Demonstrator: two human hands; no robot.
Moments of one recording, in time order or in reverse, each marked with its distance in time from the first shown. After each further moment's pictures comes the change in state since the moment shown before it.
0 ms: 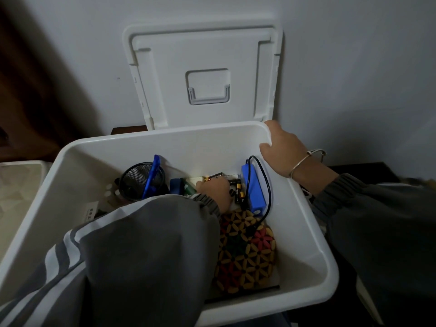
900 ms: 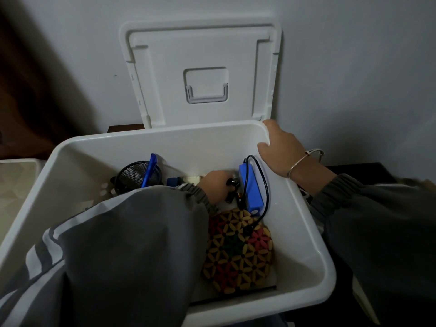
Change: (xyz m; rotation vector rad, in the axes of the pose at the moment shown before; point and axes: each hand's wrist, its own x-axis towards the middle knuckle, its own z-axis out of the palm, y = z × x) left_hand 0.003 -0.006 -0.021 -0.317 -0.080 0.263; right_hand 0.001 0.002 0.001 0.000 0.009 -0.012
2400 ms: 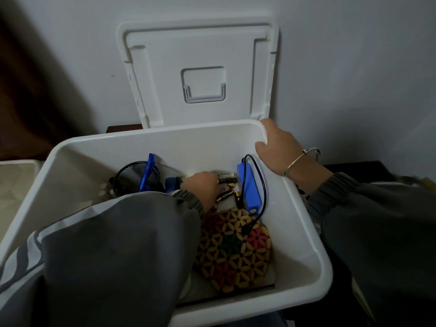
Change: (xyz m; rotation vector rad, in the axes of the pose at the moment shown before) left_hand -0.013 -0.012 -0.001 0.279 0.088 -0.164; right_hand -0.002 -0.002 -0.003 0.024 -0.021 0.002
